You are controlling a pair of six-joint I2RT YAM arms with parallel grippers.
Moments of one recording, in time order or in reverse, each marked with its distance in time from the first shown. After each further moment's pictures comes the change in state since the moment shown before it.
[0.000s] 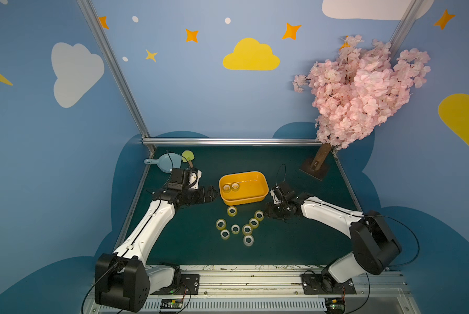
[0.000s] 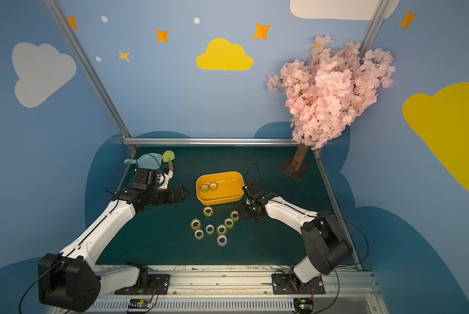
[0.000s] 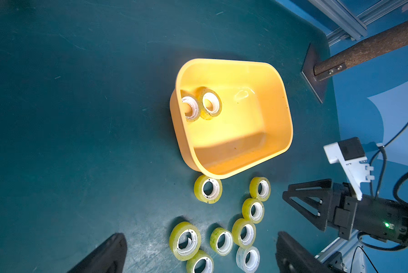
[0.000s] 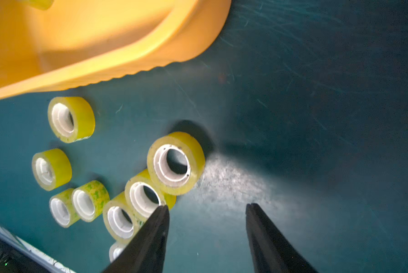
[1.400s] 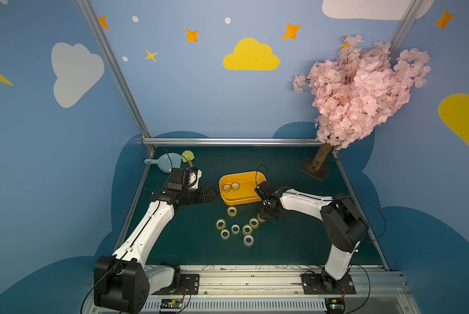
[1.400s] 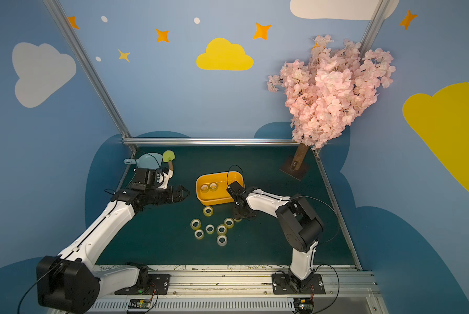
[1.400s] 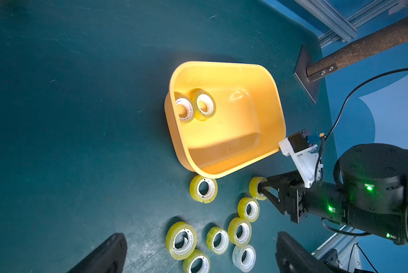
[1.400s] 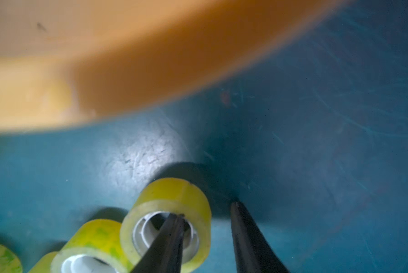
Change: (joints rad) left arm 0.000 -0.015 0.002 0.000 0.014 0.000; right arm 0.101 0.245 0.197 -0.166 0.207 -0.048
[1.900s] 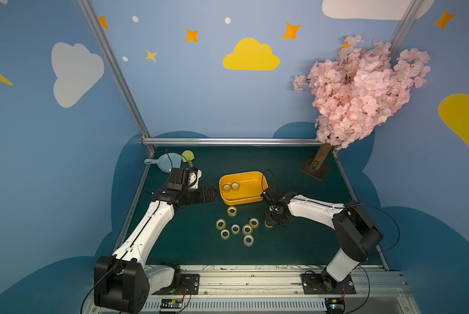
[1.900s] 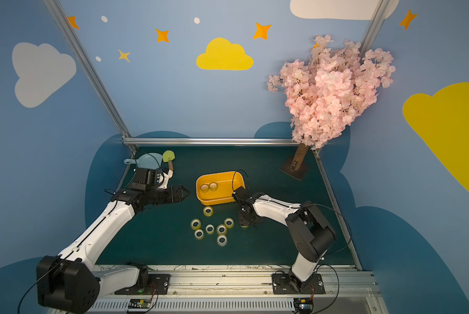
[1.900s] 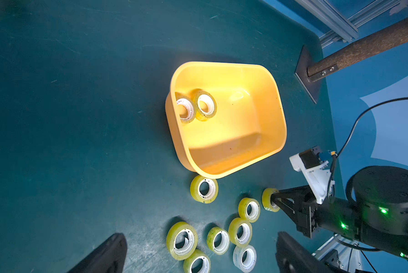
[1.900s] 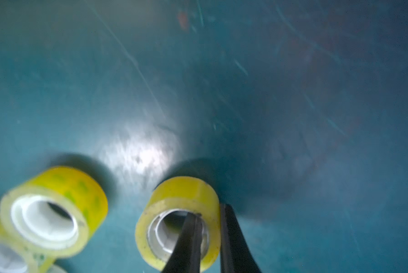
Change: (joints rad) left arm 0.000 0.000 0.000 -0.001 -0.003 0.000; right arm 0.000 -0.164 -0.153 -0.024 0.016 -0.018
